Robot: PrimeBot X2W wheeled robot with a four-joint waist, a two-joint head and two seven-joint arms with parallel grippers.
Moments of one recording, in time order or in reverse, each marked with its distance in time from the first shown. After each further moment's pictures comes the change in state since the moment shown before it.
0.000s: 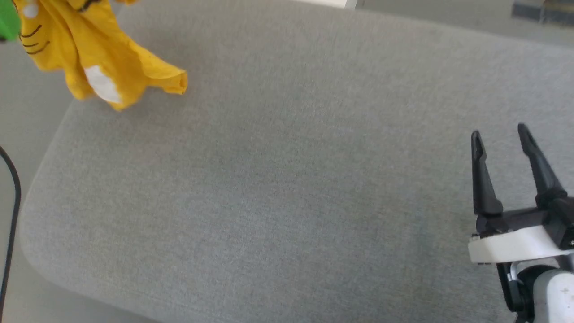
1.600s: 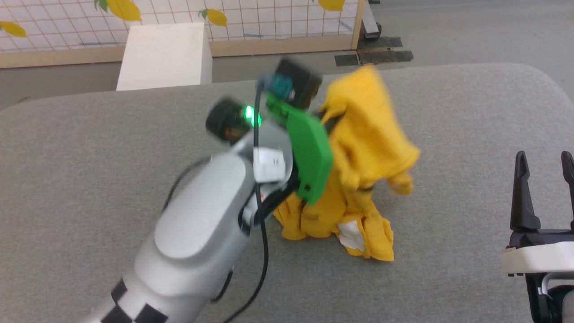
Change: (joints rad) left arm 0.248 -0.446 -0.502 -0.100 -0.074 0.057 -0.003; right arm 0.056 0.012 -0.149 0.055 0.059 0.000 -0.035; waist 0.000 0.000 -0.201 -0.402
